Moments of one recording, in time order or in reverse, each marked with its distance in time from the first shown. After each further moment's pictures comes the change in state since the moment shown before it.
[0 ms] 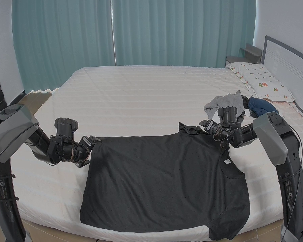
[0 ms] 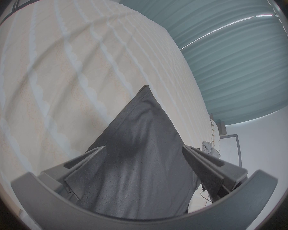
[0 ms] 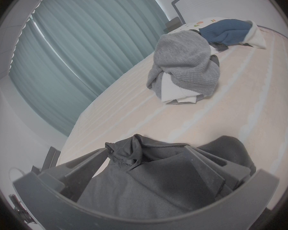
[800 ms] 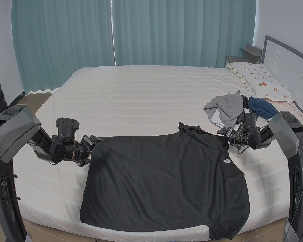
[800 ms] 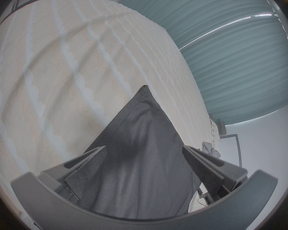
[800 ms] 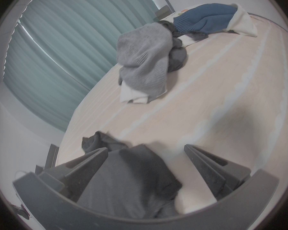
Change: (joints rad) left arm -0.002 0.023 -0.027 0.000 0.000 0.002; right arm -0.148 -0.047 0.182 -0.001 0.206 -0.035
